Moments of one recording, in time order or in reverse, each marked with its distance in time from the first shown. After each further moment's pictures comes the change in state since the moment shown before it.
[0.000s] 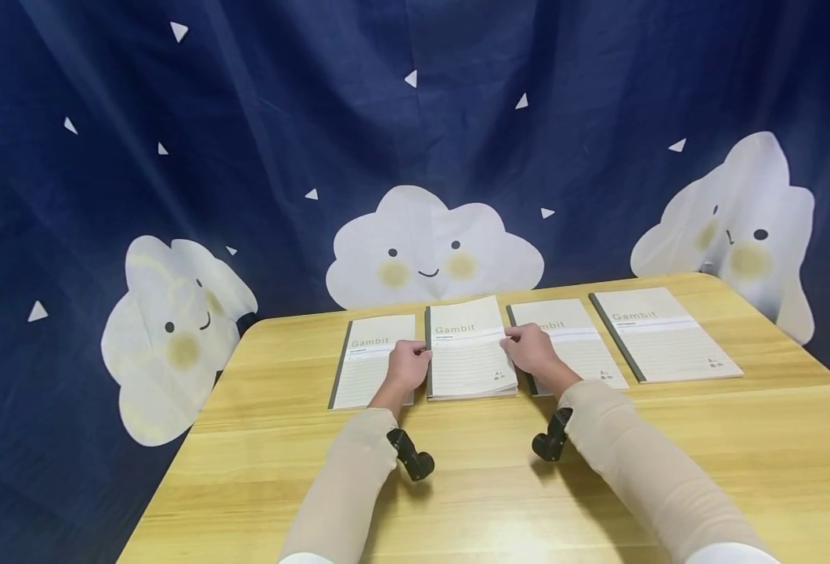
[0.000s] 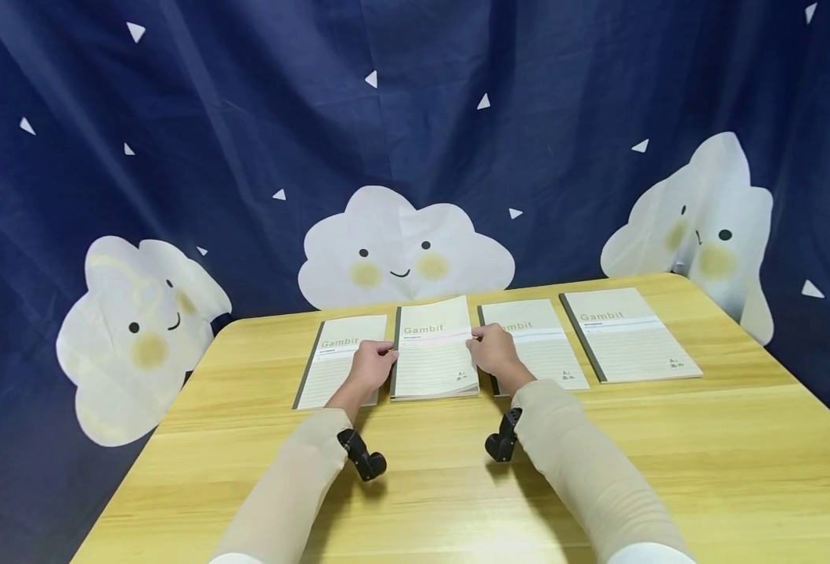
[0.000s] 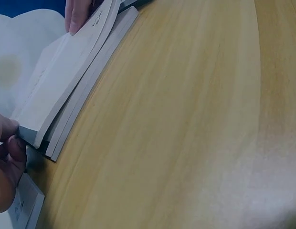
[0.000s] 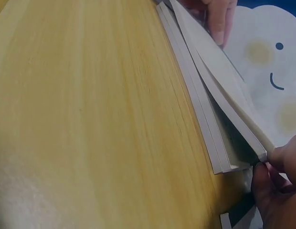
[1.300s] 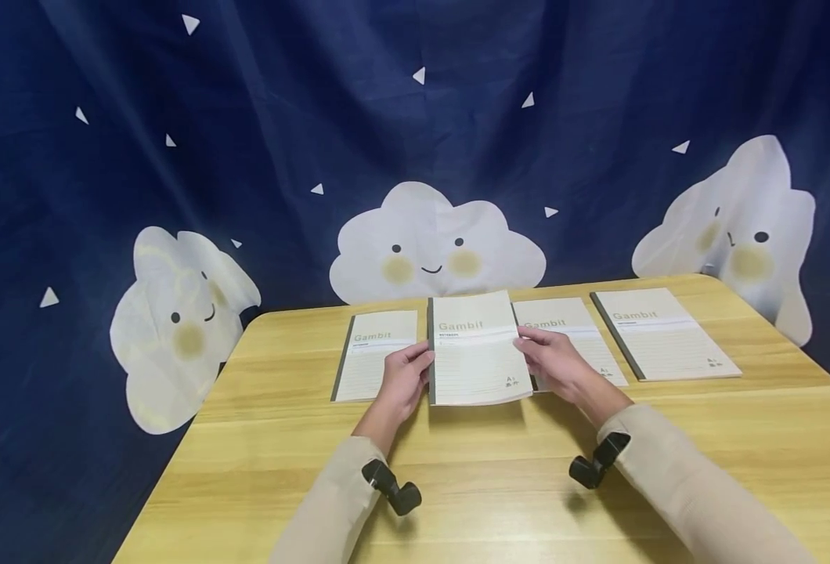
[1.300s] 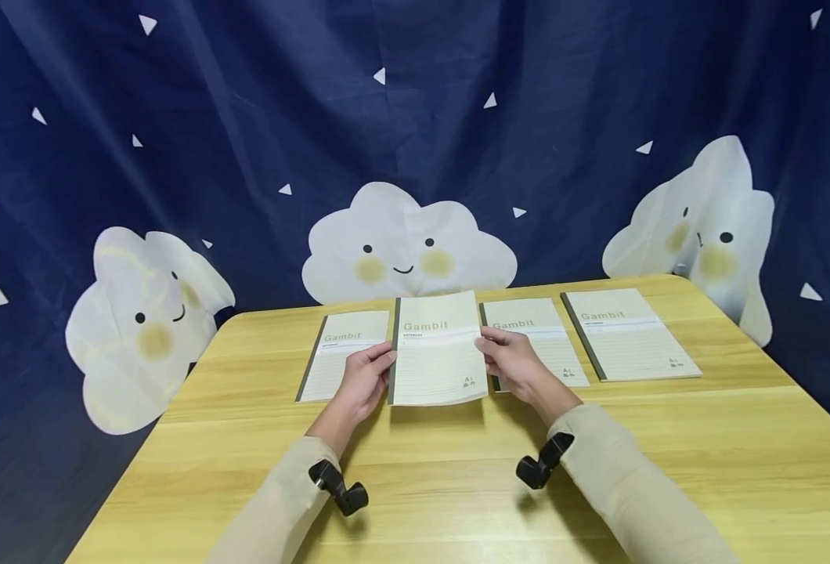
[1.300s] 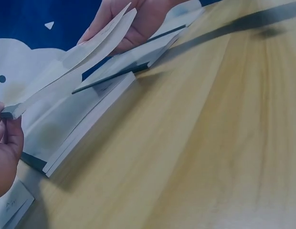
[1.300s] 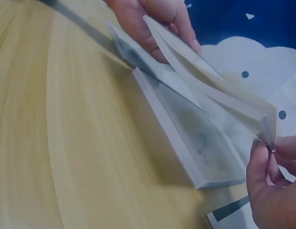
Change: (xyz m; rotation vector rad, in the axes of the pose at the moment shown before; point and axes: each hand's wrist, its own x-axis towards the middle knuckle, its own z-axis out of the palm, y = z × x) left_hand -0.043 0.006 -0.007 -0.879 -0.071 -0.077; right_hand -0.049 0.001 -0.027 0.804 -0.213 0.027
